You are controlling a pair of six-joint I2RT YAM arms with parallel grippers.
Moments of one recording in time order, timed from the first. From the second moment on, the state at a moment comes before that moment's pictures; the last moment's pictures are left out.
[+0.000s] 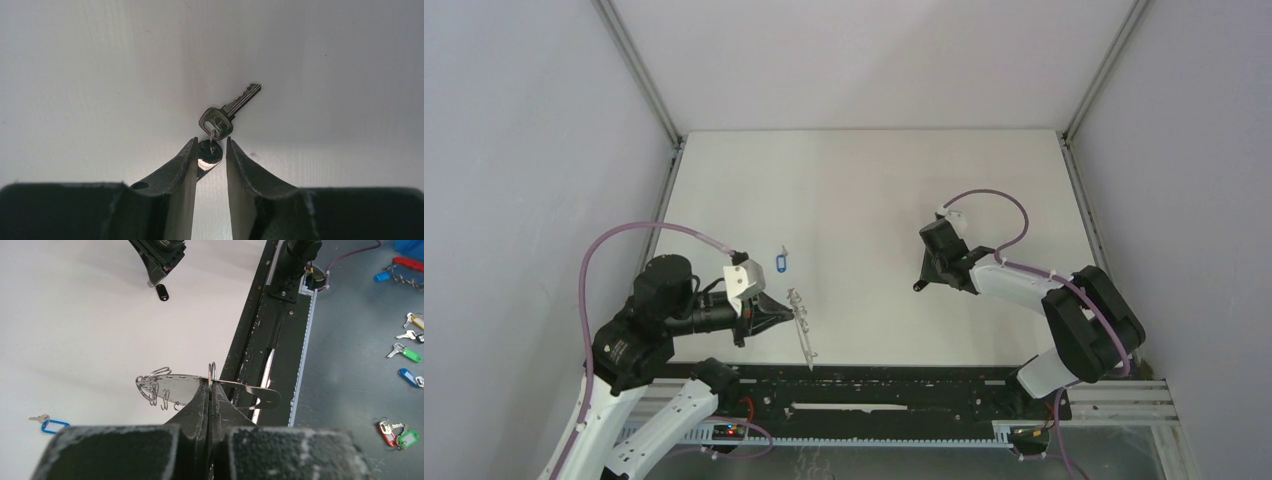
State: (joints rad) left arm -0.51 0.53 0.99 -0.90 0.72 0.21; right arm 0.58 1.51 0.76 -0.20 0.27 0.63
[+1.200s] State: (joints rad) left arm -0.51 0.53 0.99 -0.91 0.72 0.21; right arm 0.56 1.55 0.76 -0.14 0.26 0.58
